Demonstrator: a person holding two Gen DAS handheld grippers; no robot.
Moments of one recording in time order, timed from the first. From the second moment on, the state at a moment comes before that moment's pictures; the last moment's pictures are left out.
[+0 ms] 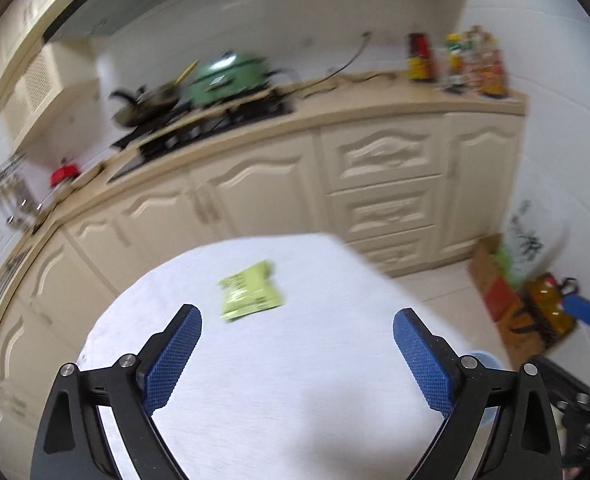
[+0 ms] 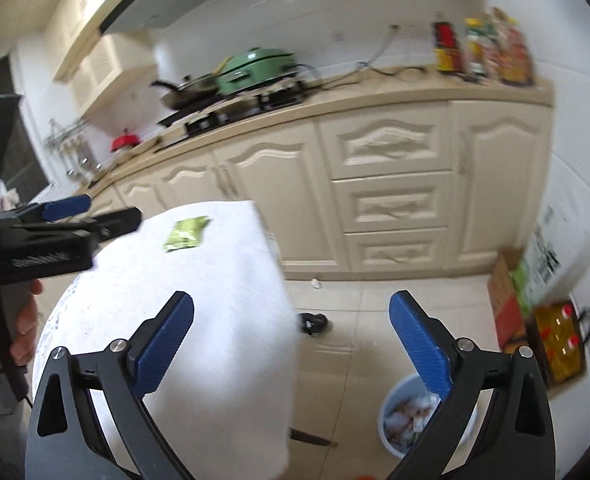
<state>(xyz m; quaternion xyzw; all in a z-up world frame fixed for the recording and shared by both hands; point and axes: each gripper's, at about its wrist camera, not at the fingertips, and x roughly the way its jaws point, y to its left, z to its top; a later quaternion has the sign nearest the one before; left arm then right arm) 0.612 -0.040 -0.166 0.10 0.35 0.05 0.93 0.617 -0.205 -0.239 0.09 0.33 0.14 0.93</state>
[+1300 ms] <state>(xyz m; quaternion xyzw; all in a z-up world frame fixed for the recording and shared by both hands) 0.652 -0.048 -0.203 0.04 0.41 -0.04 0.91 0.654 -0.211 -0.298 0.11 0.37 0.13 0.91</state>
